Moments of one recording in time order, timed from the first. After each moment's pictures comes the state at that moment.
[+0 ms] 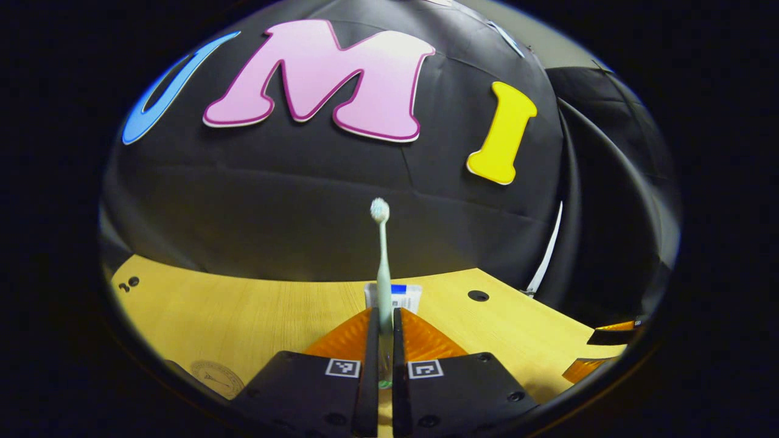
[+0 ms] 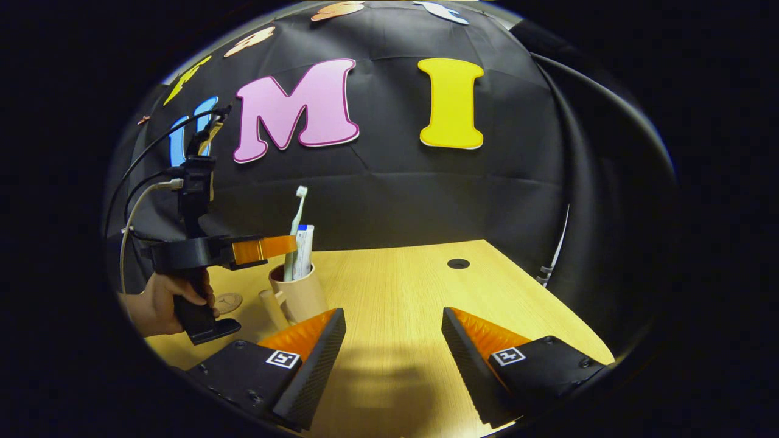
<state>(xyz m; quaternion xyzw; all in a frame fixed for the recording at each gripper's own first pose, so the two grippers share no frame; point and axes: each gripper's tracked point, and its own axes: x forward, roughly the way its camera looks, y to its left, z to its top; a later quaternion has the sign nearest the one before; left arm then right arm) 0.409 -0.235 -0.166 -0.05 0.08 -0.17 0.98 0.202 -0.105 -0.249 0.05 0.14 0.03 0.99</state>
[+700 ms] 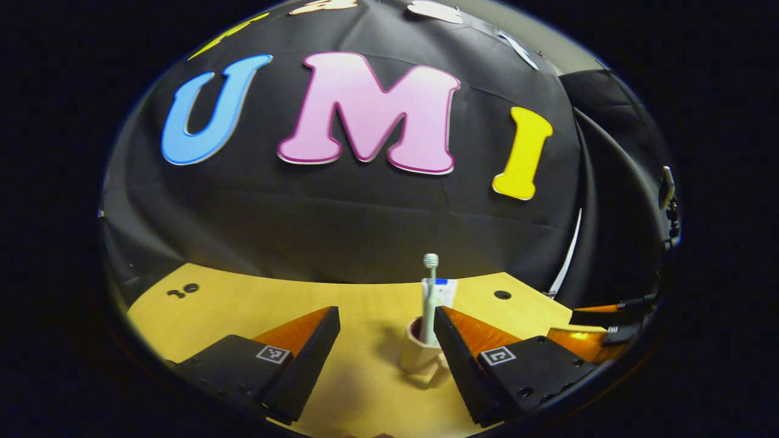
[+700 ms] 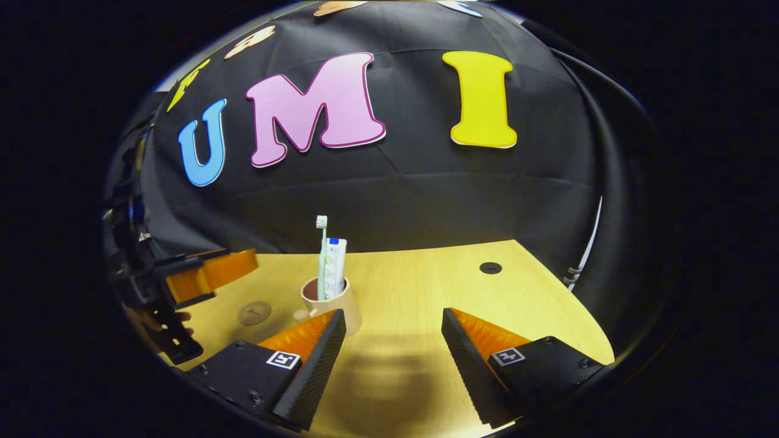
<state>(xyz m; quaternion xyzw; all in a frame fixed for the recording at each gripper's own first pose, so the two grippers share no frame) 0.304 -0.126 -0.123 -0.03 0.06 -0.06 1.00 0.230 -0.056 -0.214 0.07 0.18 0.09 0.98</state>
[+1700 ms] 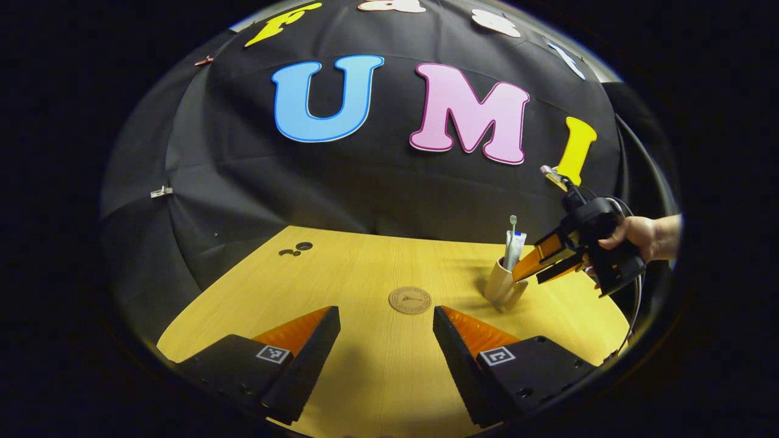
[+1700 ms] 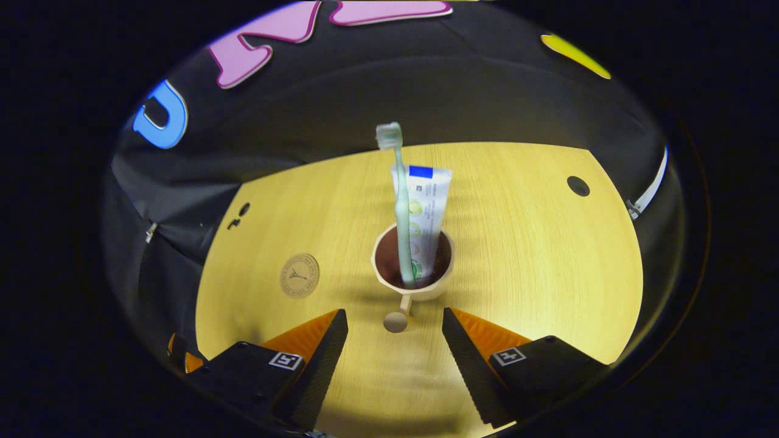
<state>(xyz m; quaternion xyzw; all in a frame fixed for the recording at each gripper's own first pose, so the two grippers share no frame) 0.126 0.032 -0.155 -0.05 0.15 0.05 0.99 0.257 0.079 -0.279 0.08 0.52 0.14 0.84</state>
